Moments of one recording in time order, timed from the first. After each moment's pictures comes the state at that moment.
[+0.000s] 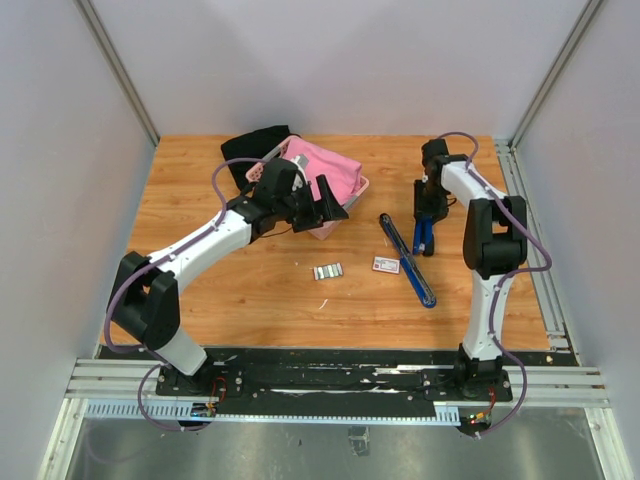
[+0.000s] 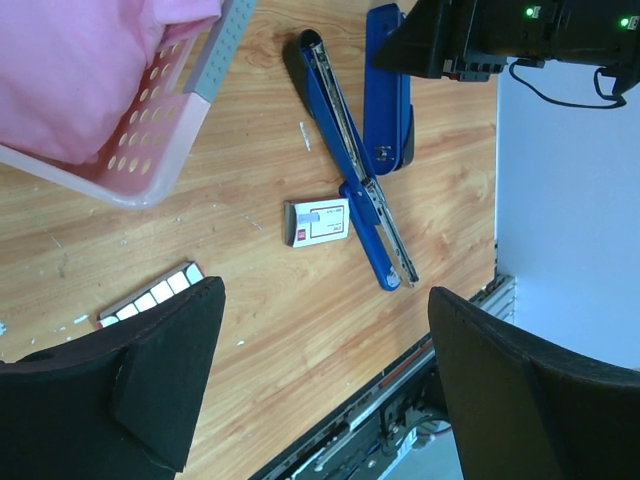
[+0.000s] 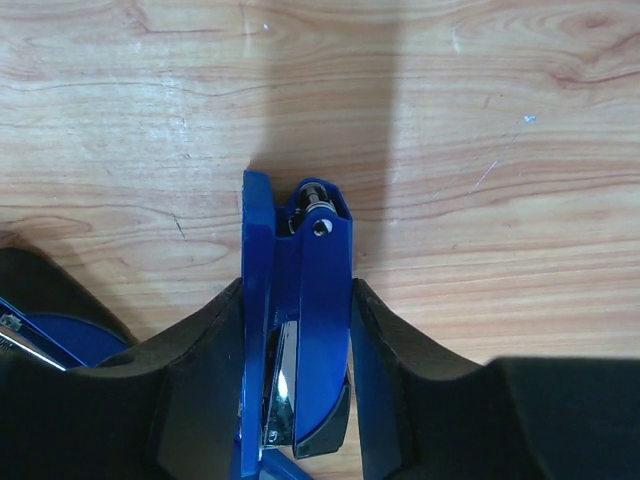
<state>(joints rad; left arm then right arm) -0.56 1.58 1.21 -0.24 0.27 -0.79 0.11 2.16 1.71 -0.85 0.07 0.17</state>
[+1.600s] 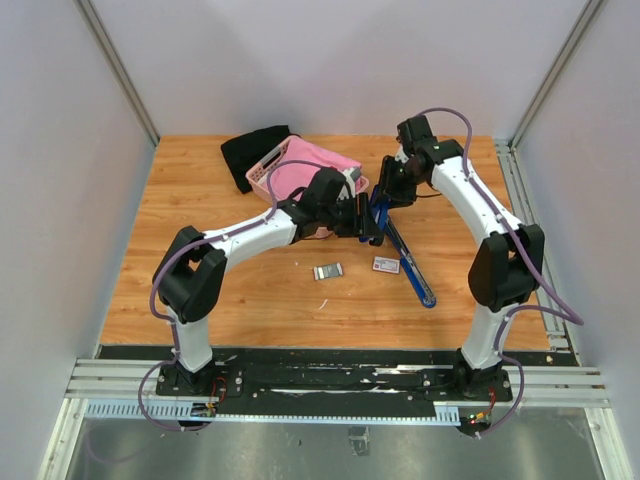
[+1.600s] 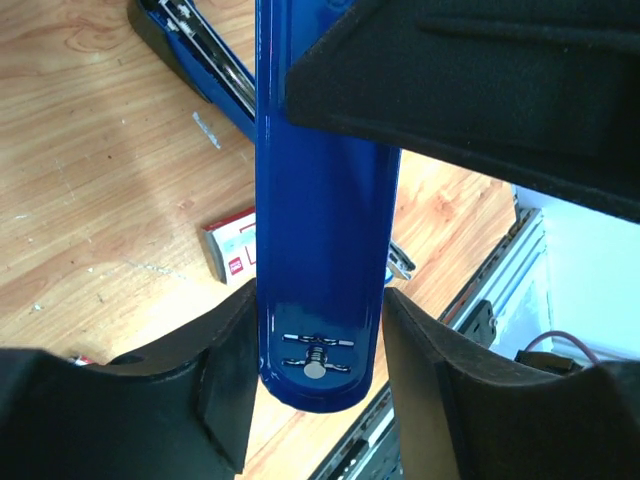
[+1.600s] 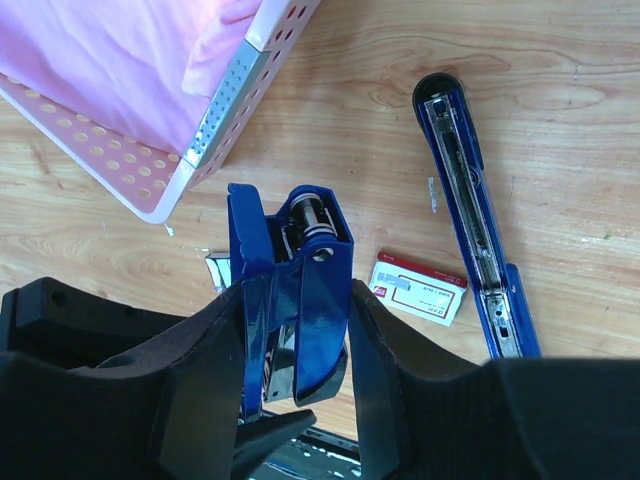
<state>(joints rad) -0.73 1.85 1.36 -0.11 0.33 -0.71 0.33 1.86 1.76 -0.95 -0.20 0.47</state>
